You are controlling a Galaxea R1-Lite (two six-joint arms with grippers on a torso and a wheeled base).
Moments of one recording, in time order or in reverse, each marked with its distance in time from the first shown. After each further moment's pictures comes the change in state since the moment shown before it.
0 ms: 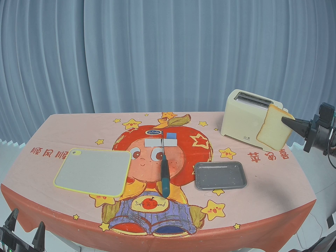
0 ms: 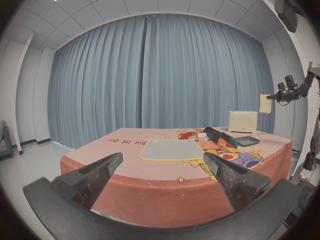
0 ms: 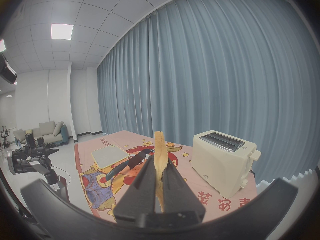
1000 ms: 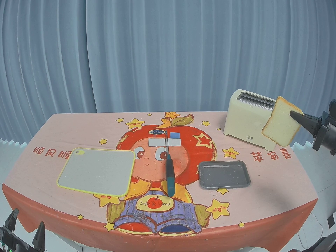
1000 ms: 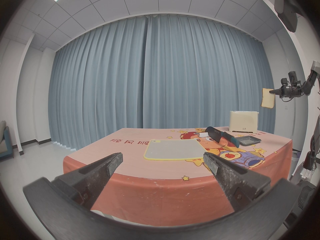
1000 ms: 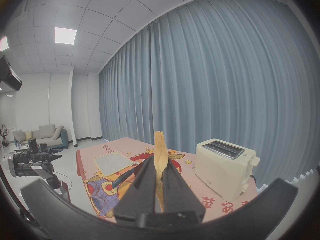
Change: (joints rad) left arm 0.001 0.000 0.000 0.000 0.001 0.002; right arm 0.005 -0.102 0.018 0.002 -0.005 0.039
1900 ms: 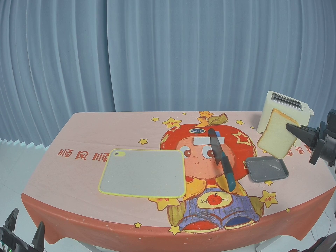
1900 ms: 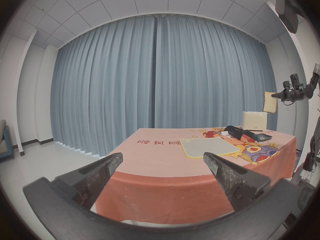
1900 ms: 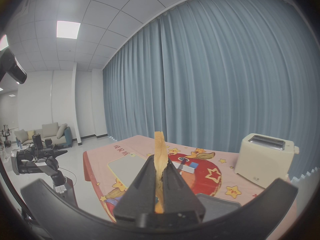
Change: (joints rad) left arm 0.000 0.000 0.000 0.000 0.002 -0.003; right arm 0.087 -0.033 0.066 0.000 -0.045 -0.005
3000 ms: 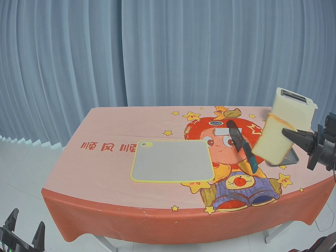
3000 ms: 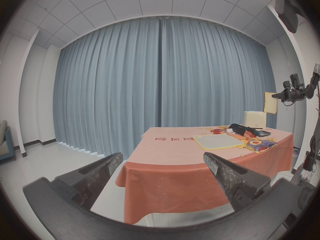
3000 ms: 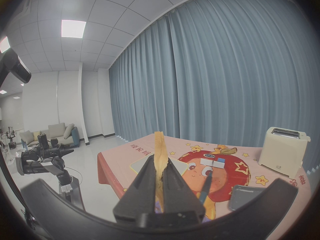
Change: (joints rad) left arm -0.001 0.000 0.000 0.000 0.000 -0.002; right arm 0.057 -0.002 0.016 -0.001 -0.013 0.011
